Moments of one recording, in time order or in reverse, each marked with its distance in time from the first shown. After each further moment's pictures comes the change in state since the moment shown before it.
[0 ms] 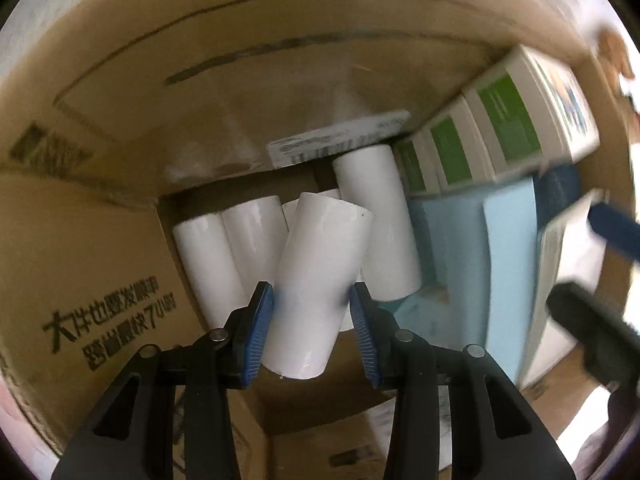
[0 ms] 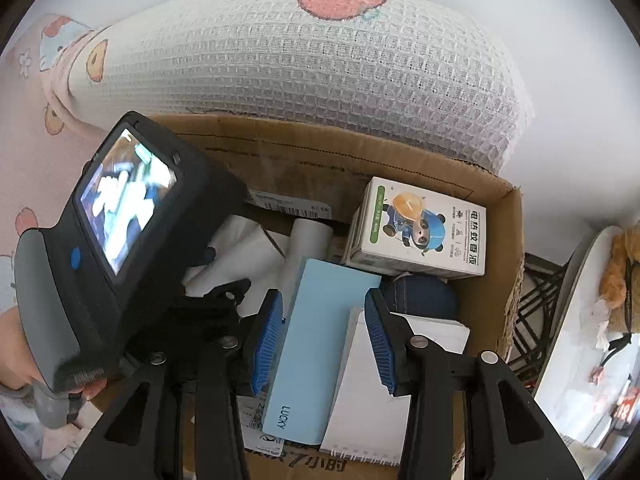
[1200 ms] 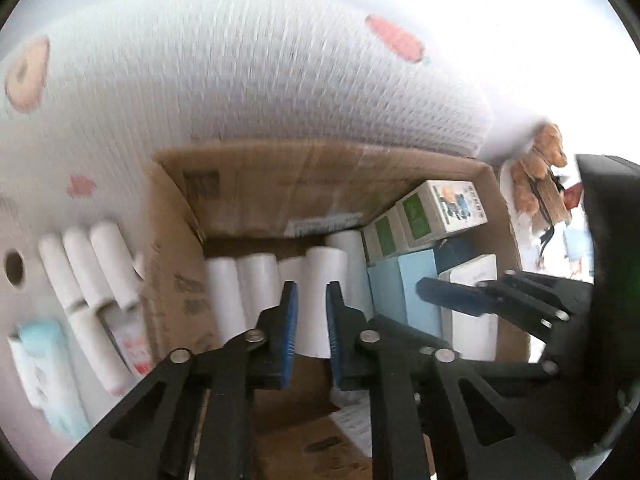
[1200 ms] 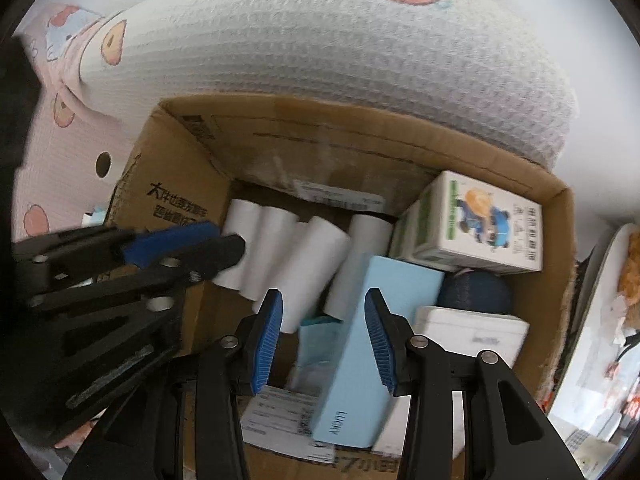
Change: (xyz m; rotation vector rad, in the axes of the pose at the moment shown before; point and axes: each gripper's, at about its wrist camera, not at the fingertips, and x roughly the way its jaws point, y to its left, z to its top) left arm -0.116 0.067 -0.044 -0.039 -0.396 -0.190; right arm 0.012 0.044 -0.001 -0.025 0.050 0.048
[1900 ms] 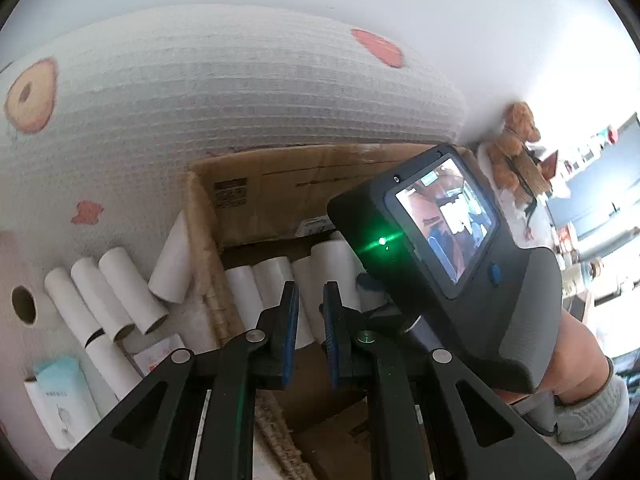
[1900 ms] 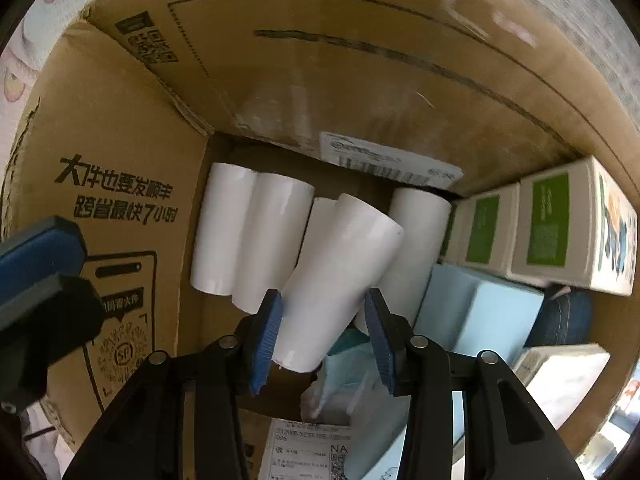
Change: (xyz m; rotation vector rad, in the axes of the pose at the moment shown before) left arm -0.003 0.012 -0.001 0.104 -0.009 -0.066; right arm 0.077 0.026 0.013 -0.012 0.171 -0.098
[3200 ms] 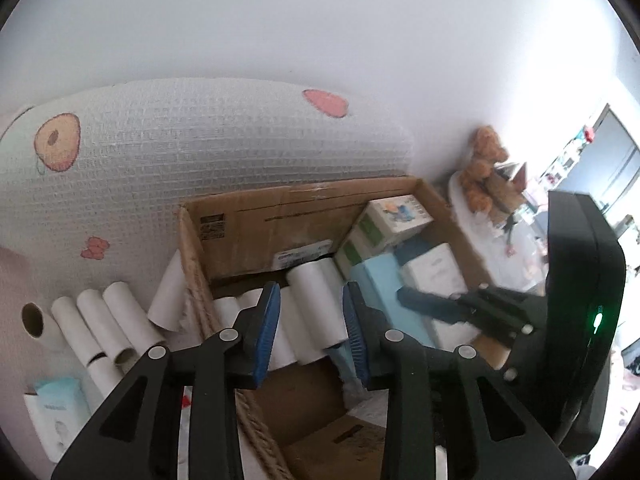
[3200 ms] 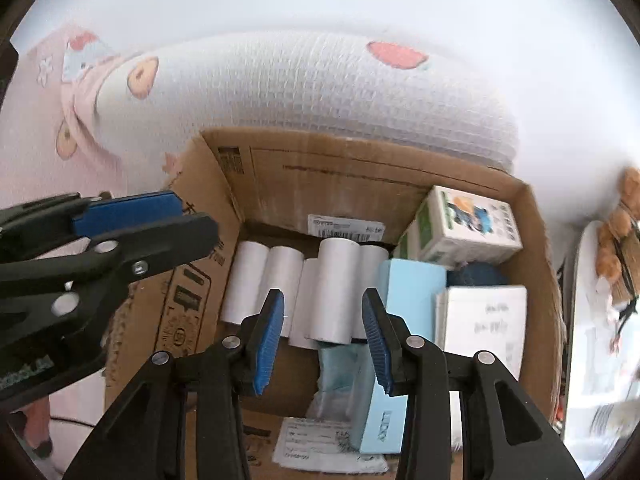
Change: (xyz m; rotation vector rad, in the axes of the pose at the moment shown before) left arm -0.021 -0.024 -0.031 0.107 -0.230 -0.056; right arm -0.104 0.001 -0.118 0.165 -0.506 -0.058
